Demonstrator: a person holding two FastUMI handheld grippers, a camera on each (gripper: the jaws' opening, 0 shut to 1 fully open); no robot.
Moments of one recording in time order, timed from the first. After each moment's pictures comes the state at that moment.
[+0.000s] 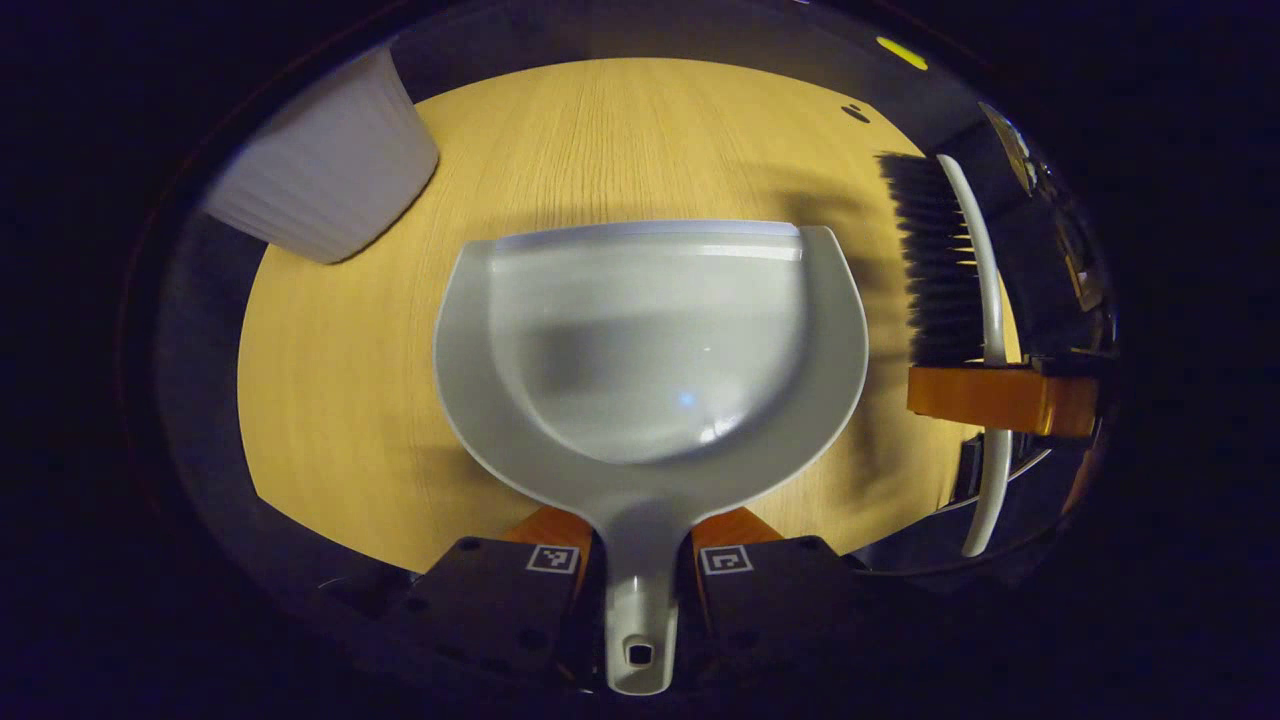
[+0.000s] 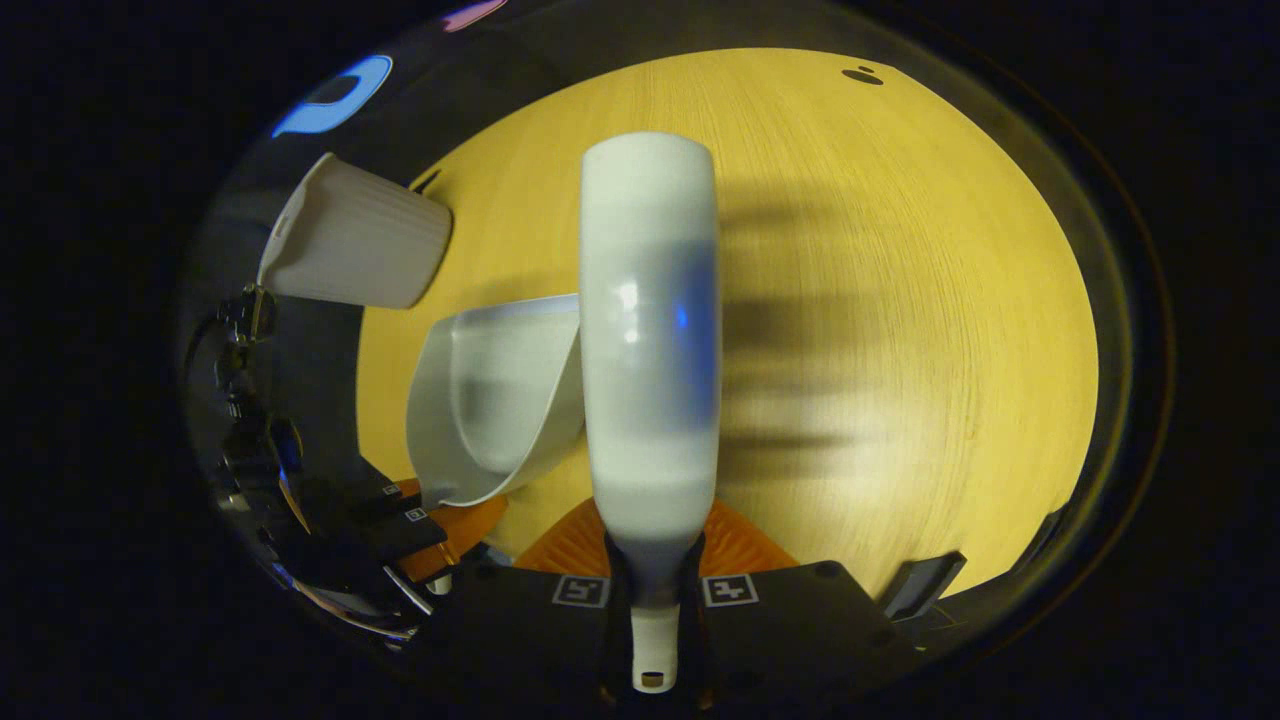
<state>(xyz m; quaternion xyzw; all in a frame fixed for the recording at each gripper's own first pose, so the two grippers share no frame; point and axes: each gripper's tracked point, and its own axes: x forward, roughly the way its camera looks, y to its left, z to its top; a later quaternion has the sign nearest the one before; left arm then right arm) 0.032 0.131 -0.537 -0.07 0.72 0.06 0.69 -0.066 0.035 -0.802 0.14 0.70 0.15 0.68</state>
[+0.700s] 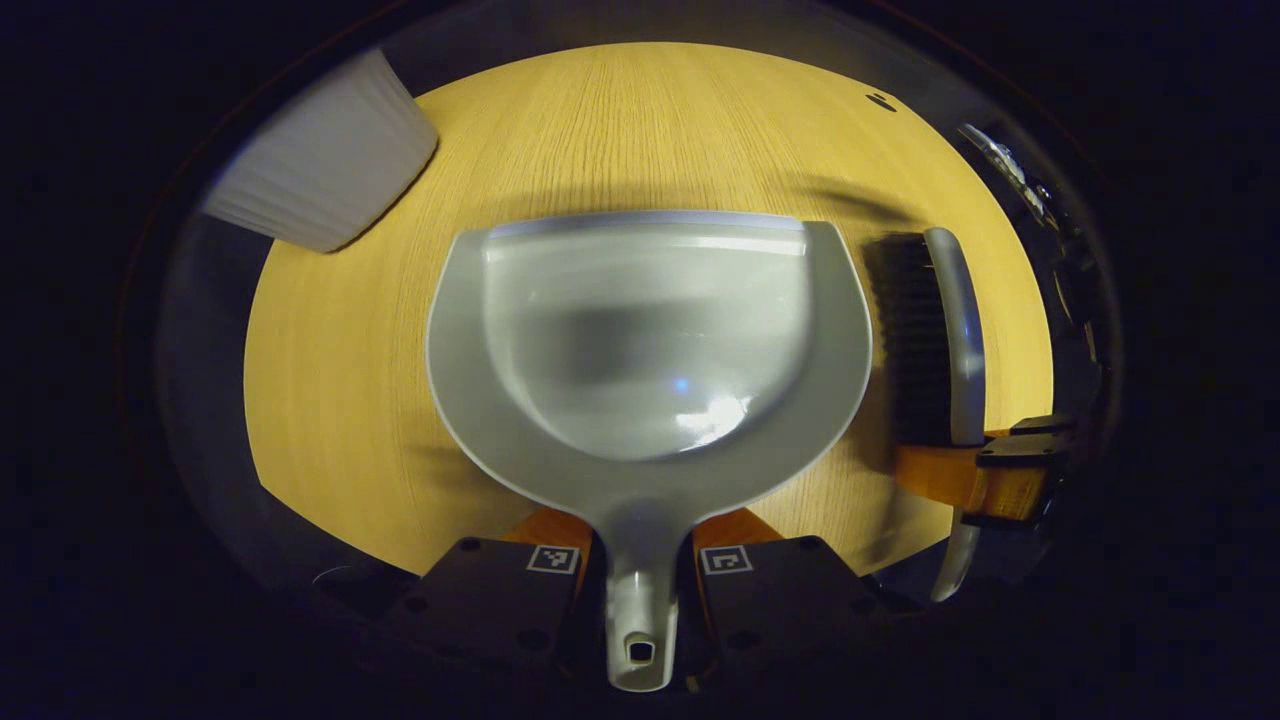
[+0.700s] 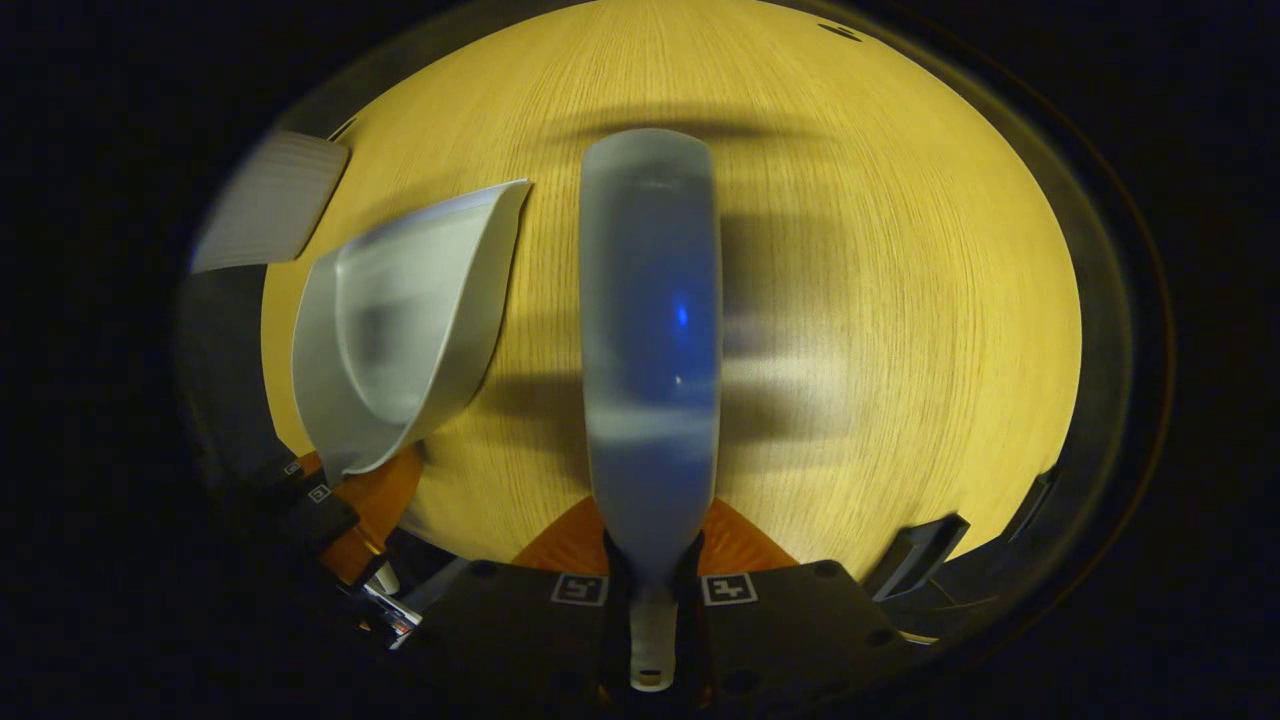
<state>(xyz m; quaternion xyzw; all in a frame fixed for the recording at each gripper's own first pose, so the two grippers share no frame) 0.067 0.129 -0.515 -0.07 0.73 0.09 0.68 -0.120 0.018 -0.840 0.08 0.77 0.08 0.63</state>
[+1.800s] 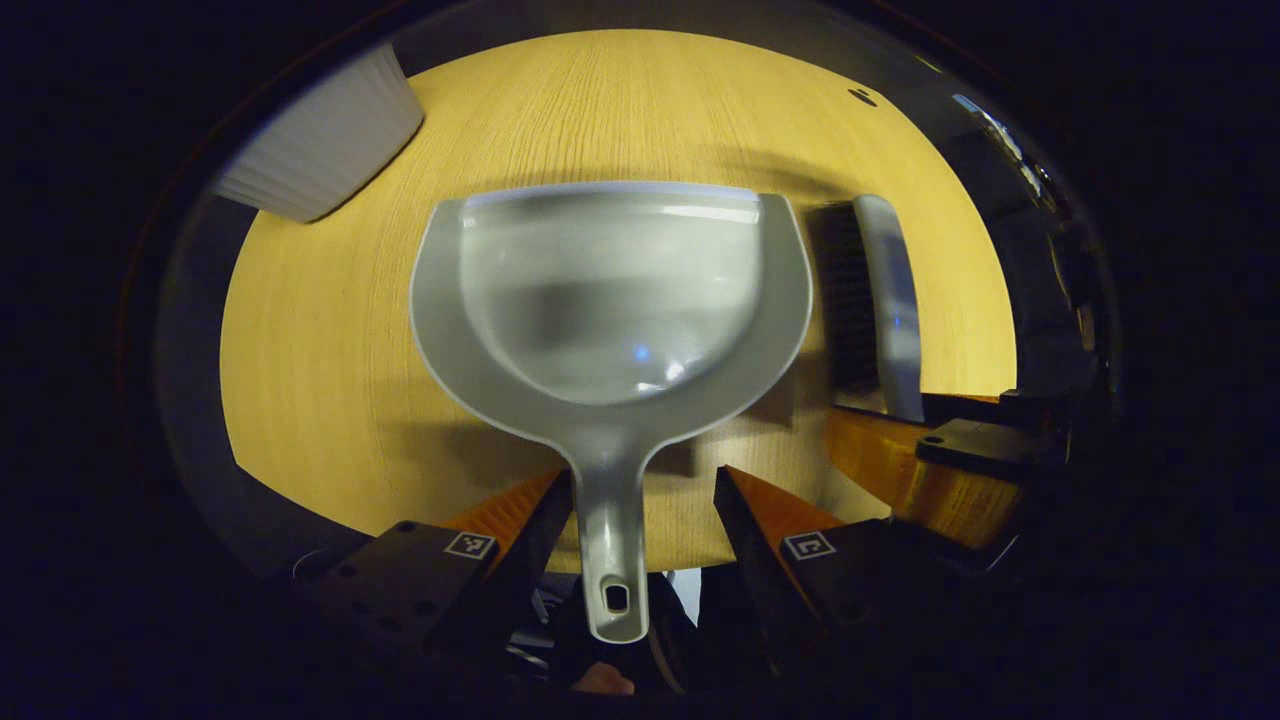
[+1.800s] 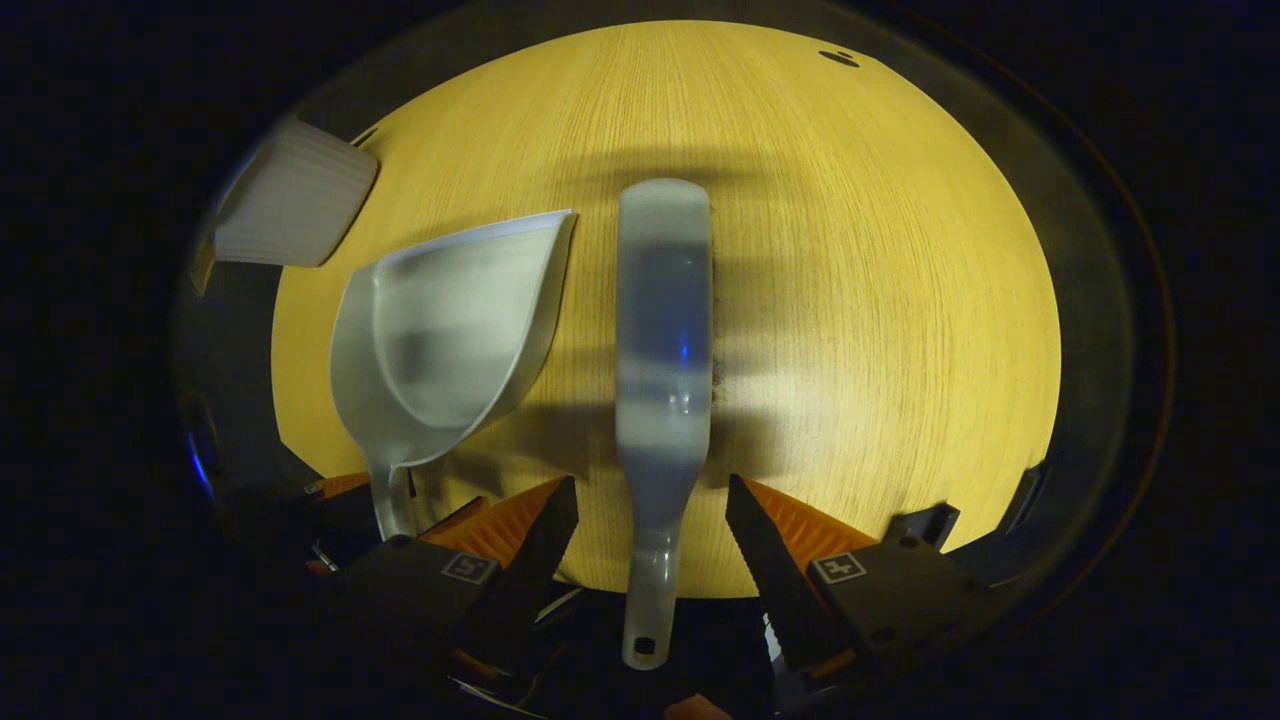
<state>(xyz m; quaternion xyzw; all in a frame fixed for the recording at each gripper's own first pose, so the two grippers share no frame) 0.049 0.111 -0.483 -0.09 0.73 0.04 0.68 -0.129 0.010 -0.809 0.09 0.72 0.08 0.68</state>
